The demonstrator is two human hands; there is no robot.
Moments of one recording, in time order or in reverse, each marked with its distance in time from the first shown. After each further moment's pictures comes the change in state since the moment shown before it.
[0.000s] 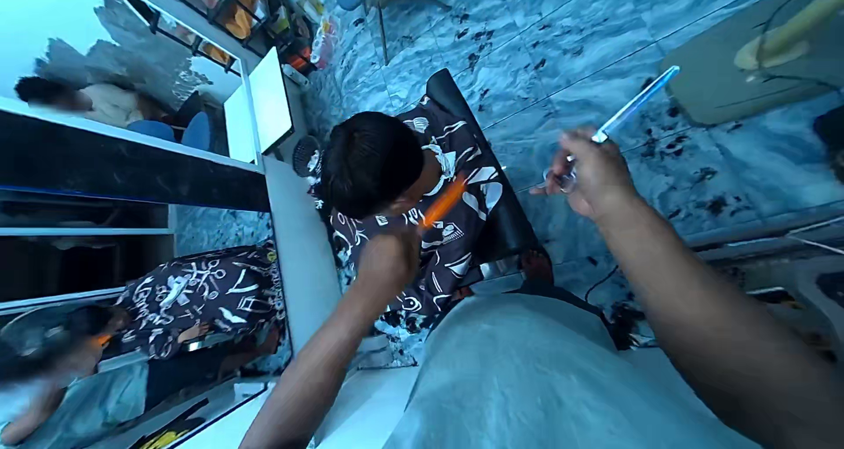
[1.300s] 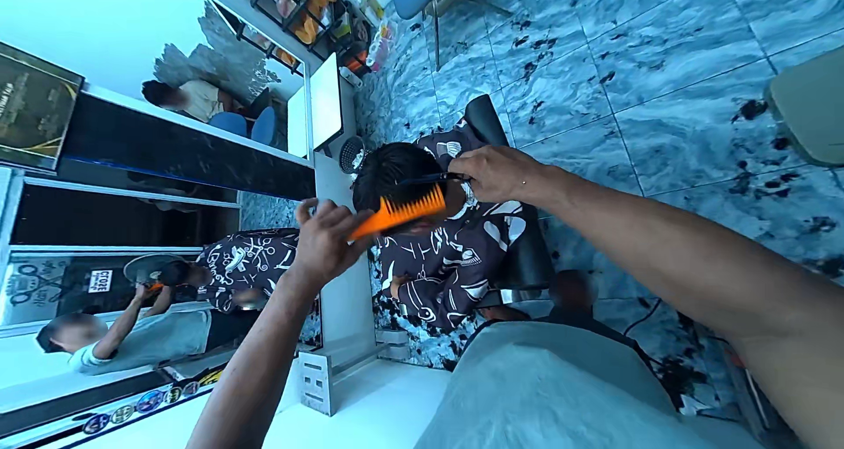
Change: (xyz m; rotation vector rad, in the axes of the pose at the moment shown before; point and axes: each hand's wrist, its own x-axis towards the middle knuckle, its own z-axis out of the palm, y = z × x) left_hand 0.004 -0.045 -0.120 0.519 0.247 0.326; right_hand 0.077 -0.052 0.135 -1.250 -0.892 -0.924
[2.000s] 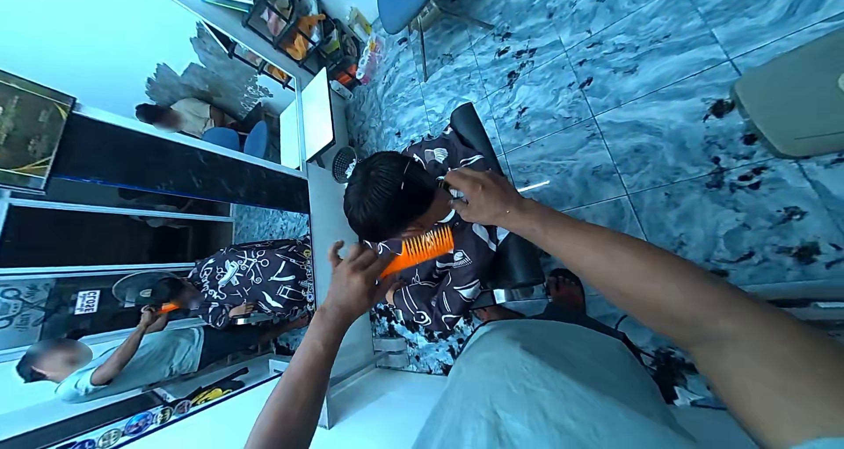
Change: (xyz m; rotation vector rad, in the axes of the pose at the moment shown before) left_hand -0.038 0.046 0.067 0.032 0.098 -0.077; right_hand -0.028 -0.006 0.051 0.064 0.283 0.165
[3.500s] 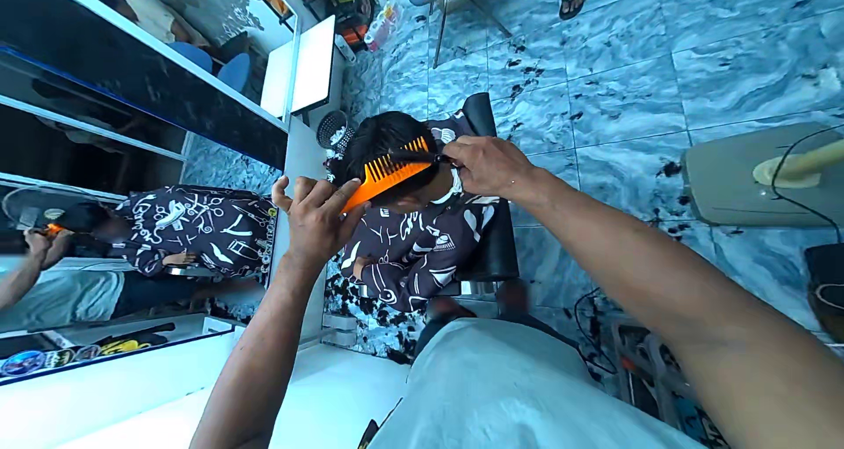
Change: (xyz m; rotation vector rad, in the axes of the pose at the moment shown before) left_hand 0.006 -0.016 -0.016 0.066 0.374 -0.207; right_hand 0.029 -0.029 -0.044 -0.195 -0.218 -0.159
